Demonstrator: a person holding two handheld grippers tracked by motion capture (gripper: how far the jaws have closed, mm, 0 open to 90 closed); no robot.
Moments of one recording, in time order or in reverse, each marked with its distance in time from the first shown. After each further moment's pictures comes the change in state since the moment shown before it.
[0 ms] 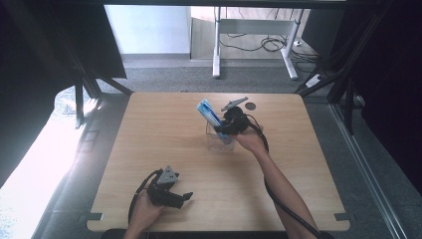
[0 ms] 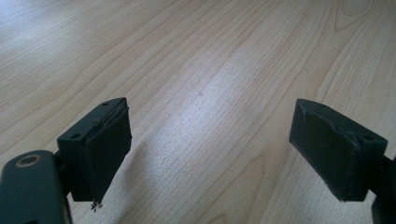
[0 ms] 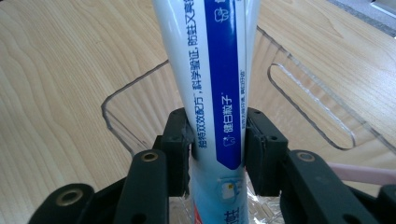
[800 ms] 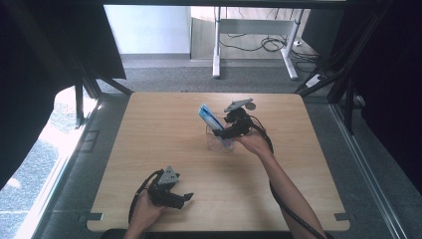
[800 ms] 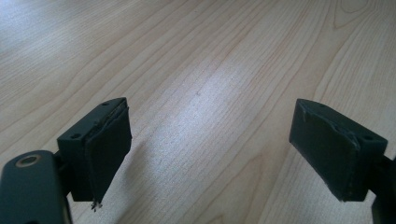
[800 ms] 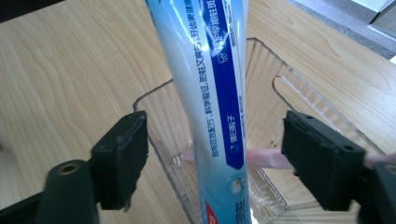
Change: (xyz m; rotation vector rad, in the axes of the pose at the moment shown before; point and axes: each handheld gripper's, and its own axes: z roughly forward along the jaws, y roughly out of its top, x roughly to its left) left arm -0.001 0.000 0.001 0.006 -0.001 0.007; right arm 0.007 -0.003 -0.018 -0.058 0.008 -0.040
